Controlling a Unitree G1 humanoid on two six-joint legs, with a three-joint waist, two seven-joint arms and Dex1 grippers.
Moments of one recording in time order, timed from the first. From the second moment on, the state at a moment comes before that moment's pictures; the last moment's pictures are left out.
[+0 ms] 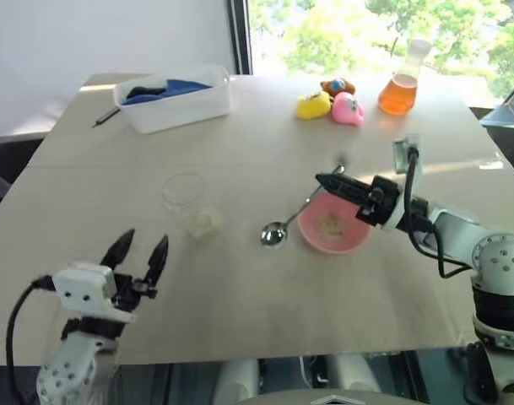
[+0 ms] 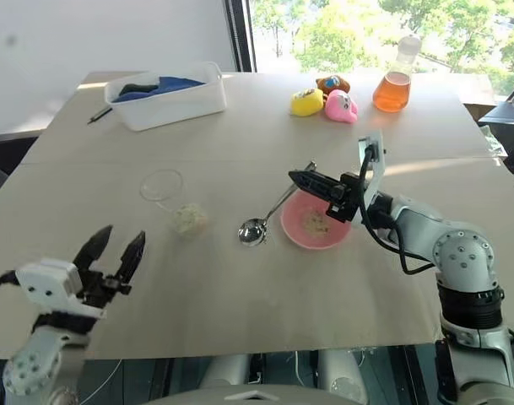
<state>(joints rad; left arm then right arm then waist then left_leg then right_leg) 0.44 0.42 0.39 -0.47 -0.40 -0.07 -0.46 -0.44 -0.50 -0.10 -0.34 1.44 0.95 0.21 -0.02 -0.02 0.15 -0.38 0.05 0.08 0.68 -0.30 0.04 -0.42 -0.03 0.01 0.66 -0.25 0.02</state>
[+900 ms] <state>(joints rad) -0.08 0.57 0.34 0.09 -0.36 -0.06 -0.67 -0.41 -0.45 -0.14 -0.36 1.36 0.89 0.16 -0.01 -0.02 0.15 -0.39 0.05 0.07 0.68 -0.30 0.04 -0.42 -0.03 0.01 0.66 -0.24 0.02</state>
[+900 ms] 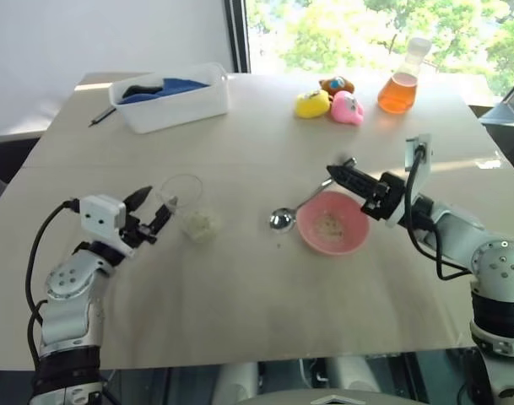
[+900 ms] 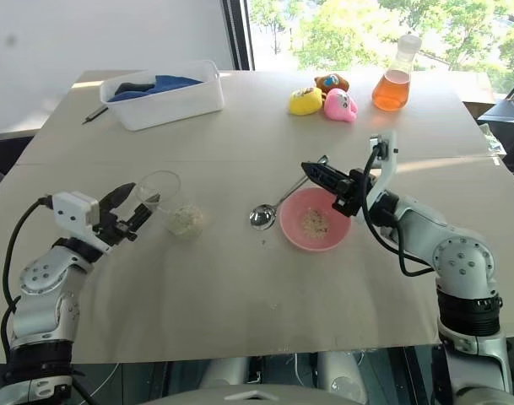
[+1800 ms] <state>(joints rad) -0.18 0.55 0.30 0.19 -0.34 -0.07 -0.68 -0.41 -0.42 -0.14 -0.37 1.34 0.89 0.15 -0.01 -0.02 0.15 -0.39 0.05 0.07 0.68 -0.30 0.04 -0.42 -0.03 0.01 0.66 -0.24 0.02</state>
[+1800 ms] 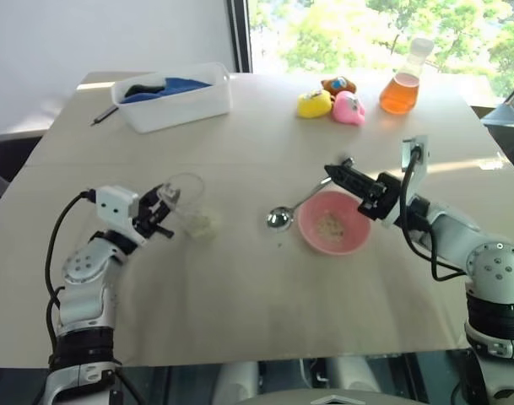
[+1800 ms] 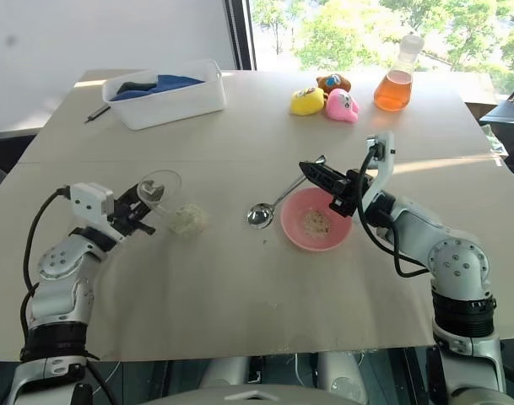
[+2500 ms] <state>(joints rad) -0.21 0.54 0.30 0.16 -0.37 -0.03 -0.69 -0.46 -0.39 -0.13 -0.37 1.34 0.89 0.12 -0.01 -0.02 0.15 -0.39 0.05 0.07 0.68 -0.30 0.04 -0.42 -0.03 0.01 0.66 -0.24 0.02</state>
